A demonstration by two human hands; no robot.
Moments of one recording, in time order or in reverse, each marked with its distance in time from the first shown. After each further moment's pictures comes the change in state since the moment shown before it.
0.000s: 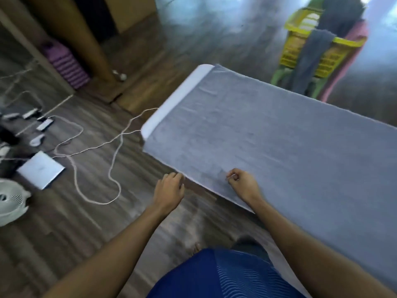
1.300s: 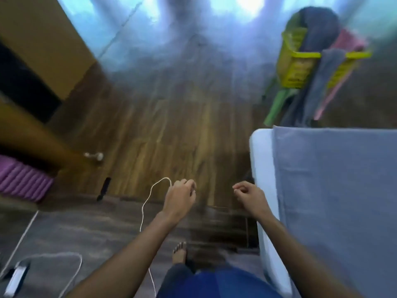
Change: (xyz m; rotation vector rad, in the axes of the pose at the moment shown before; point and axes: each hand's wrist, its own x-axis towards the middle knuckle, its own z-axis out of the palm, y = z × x) left_hand 0.584 -0.356 -0.205 -0.027 -0.185 0.435; right_hand 0.434 -0.419 0.172 0.341 0.370 0.286
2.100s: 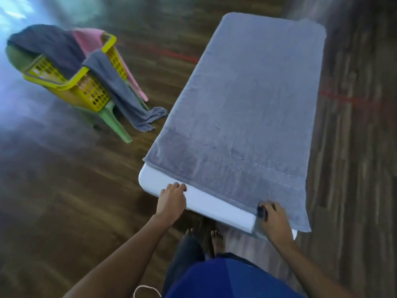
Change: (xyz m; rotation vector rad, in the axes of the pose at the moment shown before) left_hand 0.235 0.194 0.100 0.333 -0.576 1.108; right_hand -0.073 0.117 0.024 -0.016 0.870 0.942
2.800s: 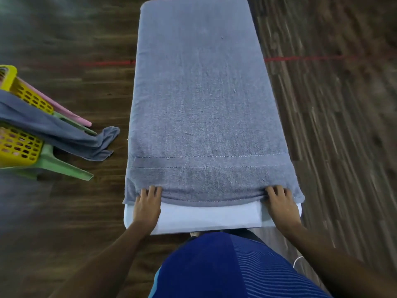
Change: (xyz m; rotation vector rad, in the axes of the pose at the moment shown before) left_hand 0.122 -0.085 -0.002 0.450 -0.075 0.389; right_hand 0.006 -0.017 0.019 -0.321 0.127 0.239
